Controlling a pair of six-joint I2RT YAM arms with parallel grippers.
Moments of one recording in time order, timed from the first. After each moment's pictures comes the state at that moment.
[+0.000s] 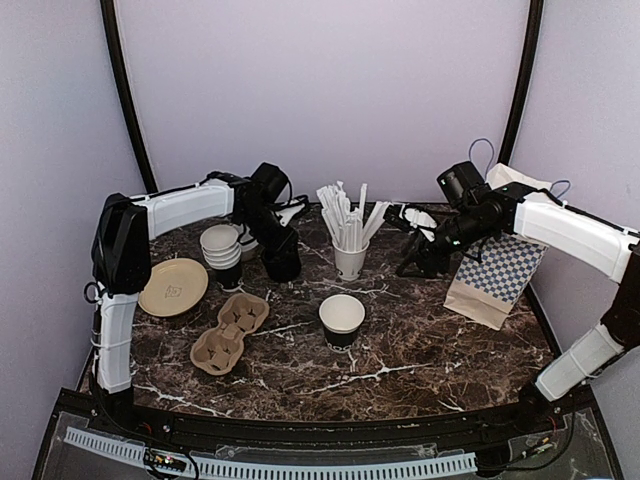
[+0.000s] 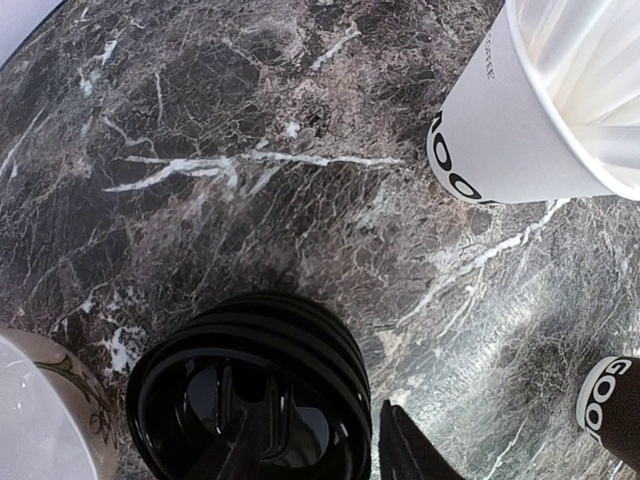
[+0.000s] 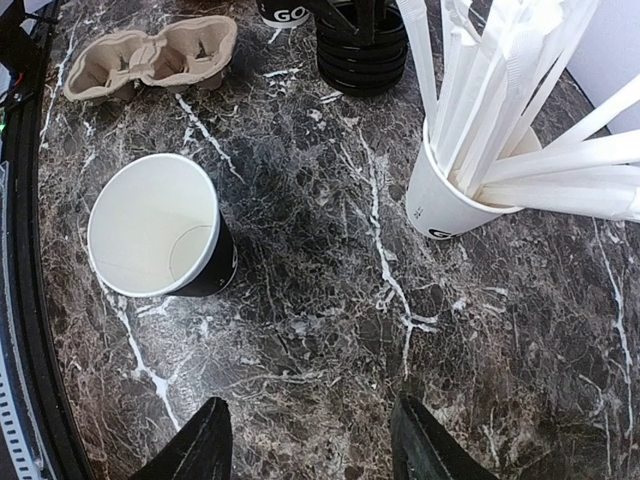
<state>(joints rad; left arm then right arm) -0.58 2.16 1.88 -0.81 0.13 0.14 0.53 1.46 1.25 -0.77 -0.45 -0.57</state>
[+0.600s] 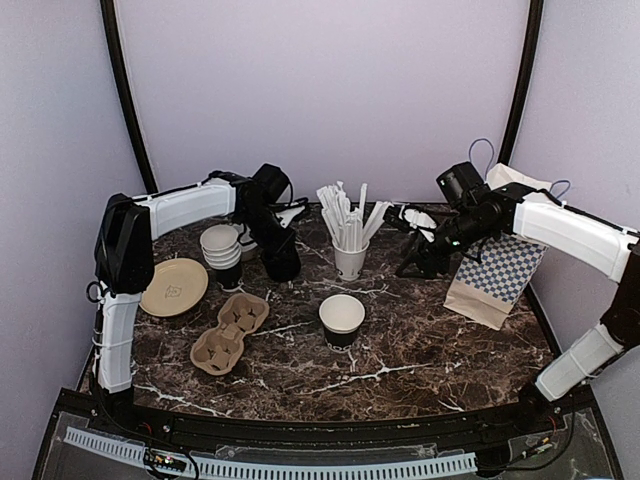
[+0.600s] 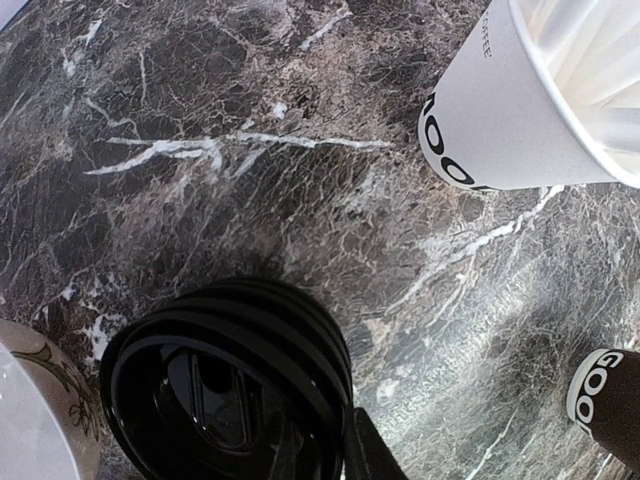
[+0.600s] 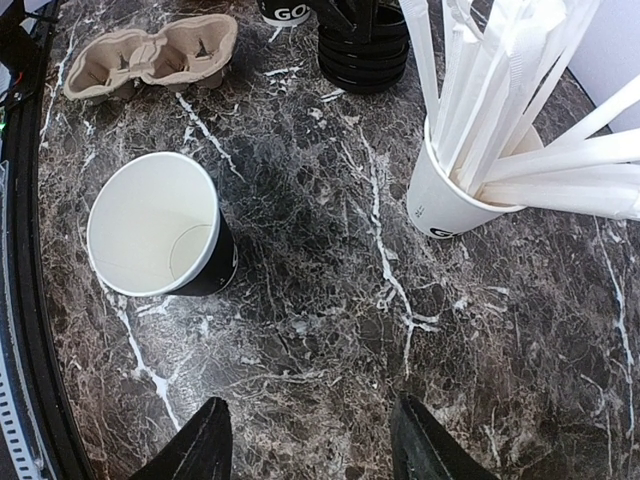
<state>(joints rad) -0.58 2.18 1.91 -0.86 0.15 0.12 0.53 1.47 1.25 -0.77 -0.45 -0.57</state>
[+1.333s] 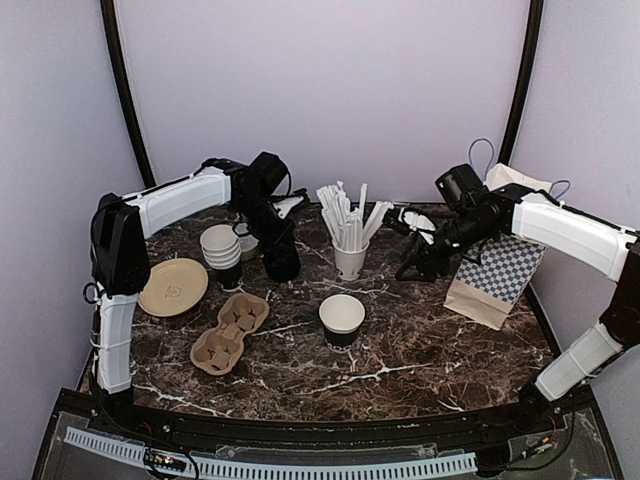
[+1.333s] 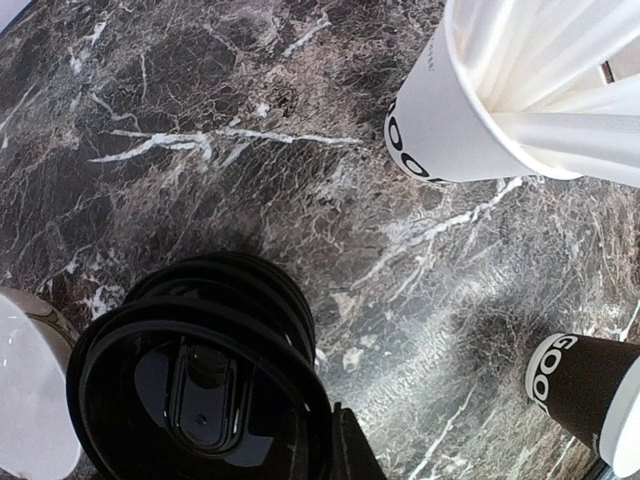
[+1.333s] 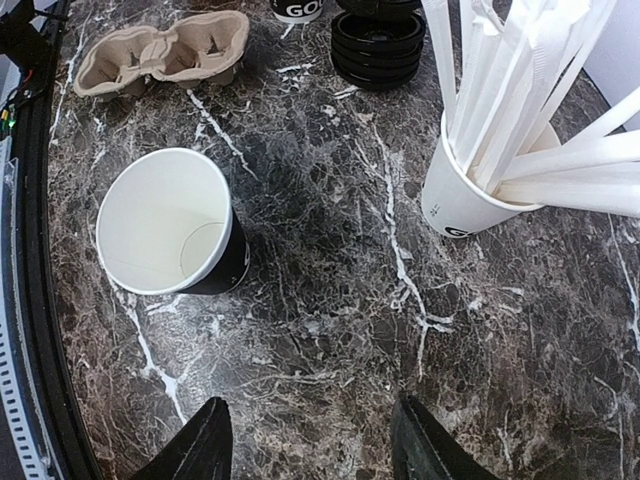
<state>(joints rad) -0.58 2.16 2.00 -0.99 0.18 0.09 0.53 1.47 1.25 -0.78 -0.47 -0.57</state>
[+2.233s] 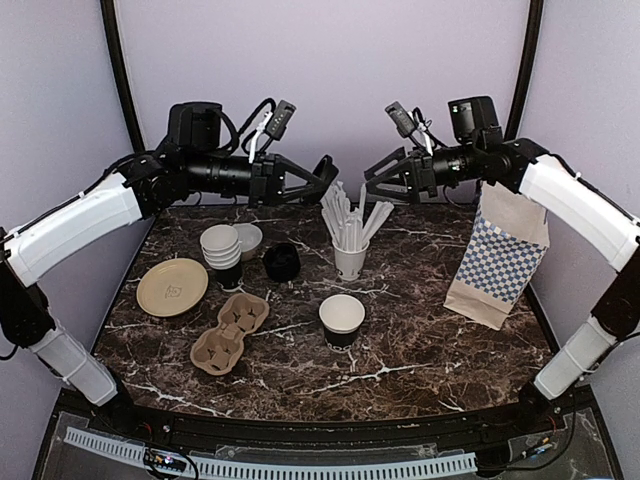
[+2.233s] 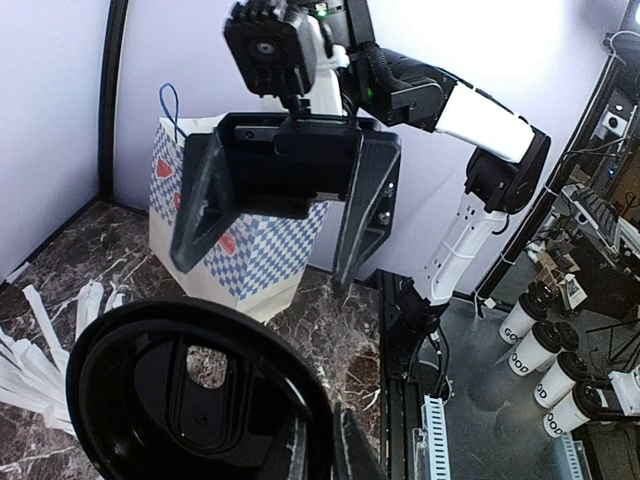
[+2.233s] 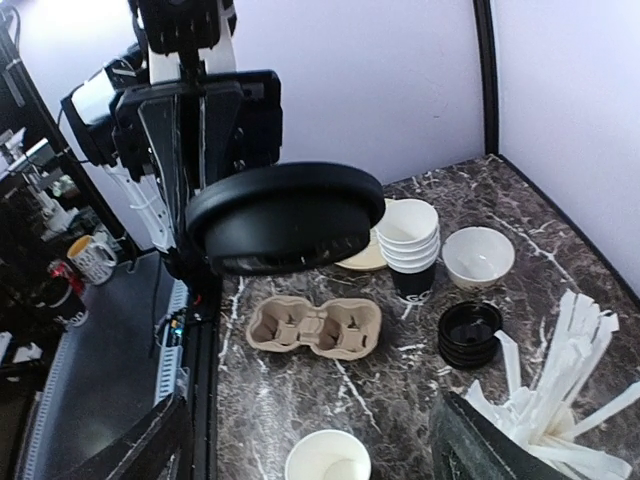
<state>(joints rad) -0.73 1.52 1.58 -0.33 0.76 -0.12 0.53 1.53 1.62 -0.57 -0.97 -0.14</state>
